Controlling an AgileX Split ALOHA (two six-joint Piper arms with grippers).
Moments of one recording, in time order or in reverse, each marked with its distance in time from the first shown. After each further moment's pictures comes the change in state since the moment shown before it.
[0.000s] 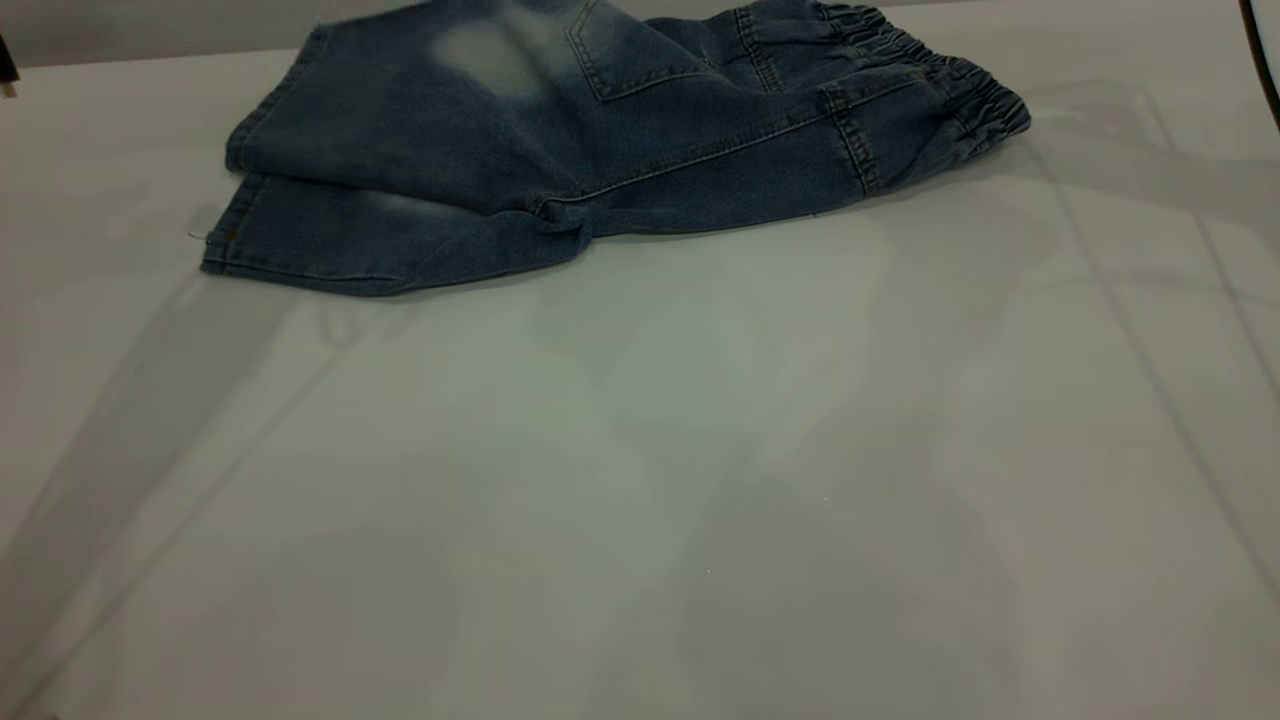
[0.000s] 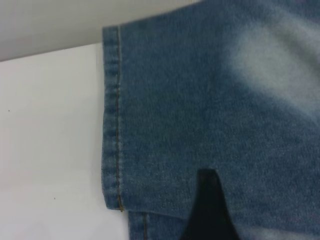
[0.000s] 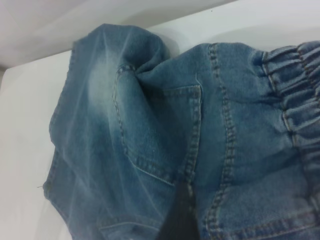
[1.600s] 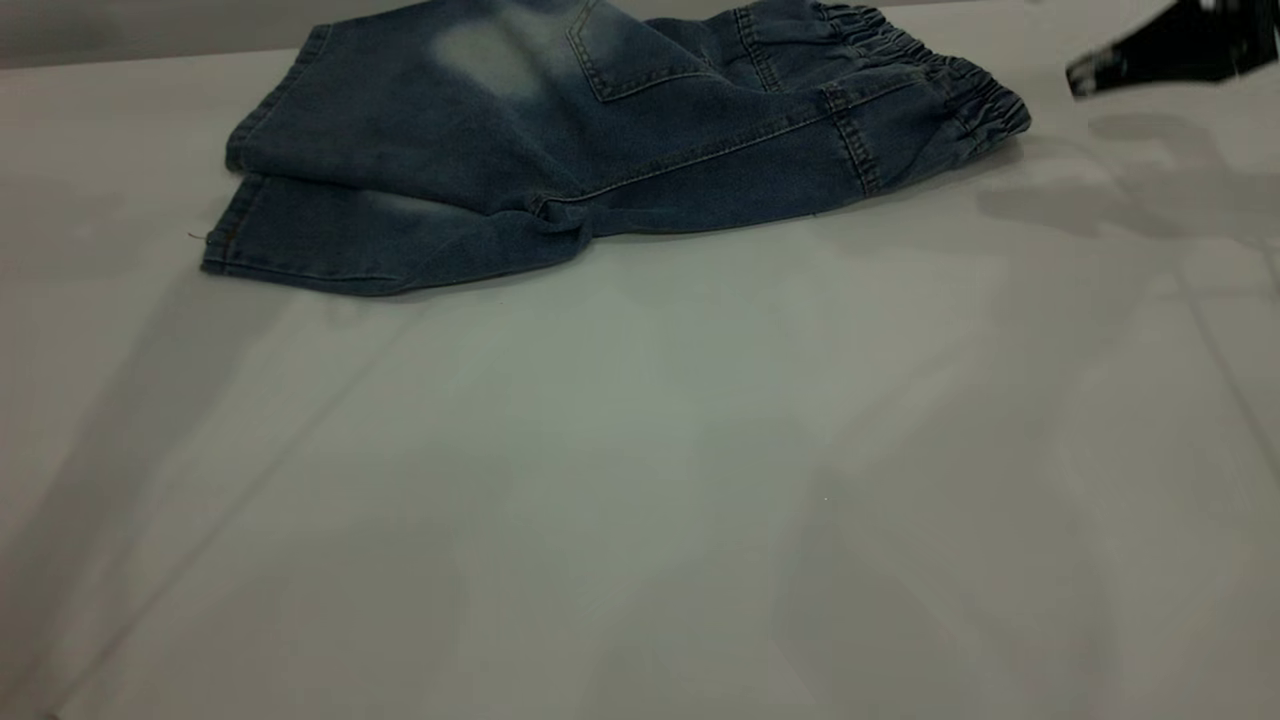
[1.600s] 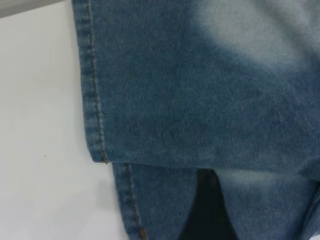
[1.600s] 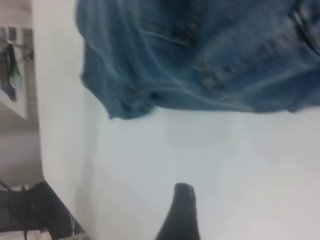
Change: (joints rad) left arm -0.001 0.000 -0.270 -0.025 0.501 0.048; right arm -0.140 0.055 -0.001 -0.231 0.382 0.173
